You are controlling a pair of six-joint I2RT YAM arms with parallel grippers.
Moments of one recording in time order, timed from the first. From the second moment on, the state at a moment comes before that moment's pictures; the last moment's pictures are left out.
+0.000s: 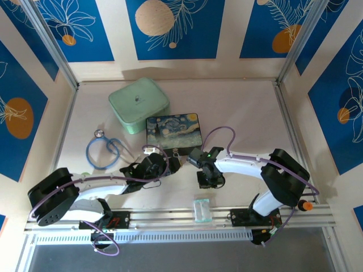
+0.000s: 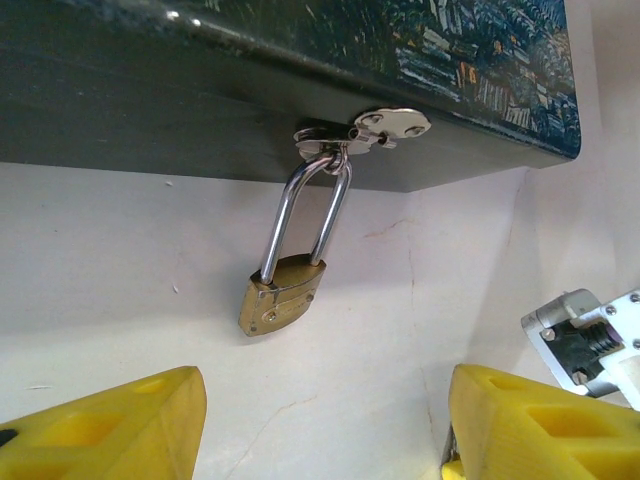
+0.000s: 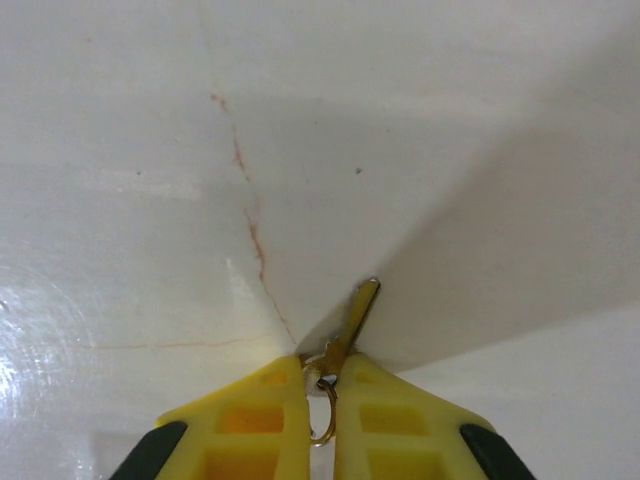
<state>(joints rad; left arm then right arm) -0.98 1.30 0.46 0.19 -0.17 -1.13 0.92 1.53 0.81 -0.88 -0.03 0.82</state>
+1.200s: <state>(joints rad) -1.13 1.34 0.43 0.49 -0.14 -1.76 0.86 0.90 0.66 -0.62 -0.30 0.50</state>
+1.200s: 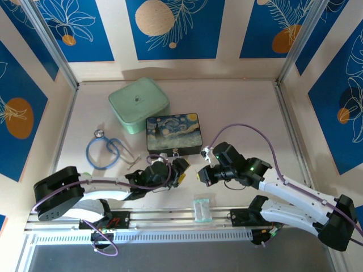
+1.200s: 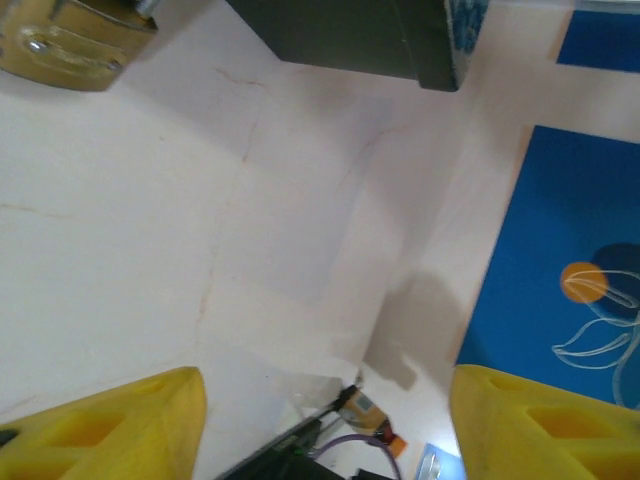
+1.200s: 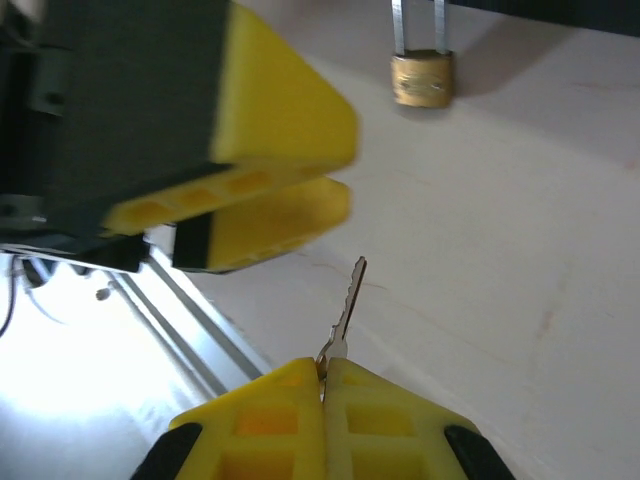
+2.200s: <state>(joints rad) -1.16 1.17 0.39 0.66 -0.23 -1.56 0.67 0.82 0.58 -0.33 -0.70 0.63</state>
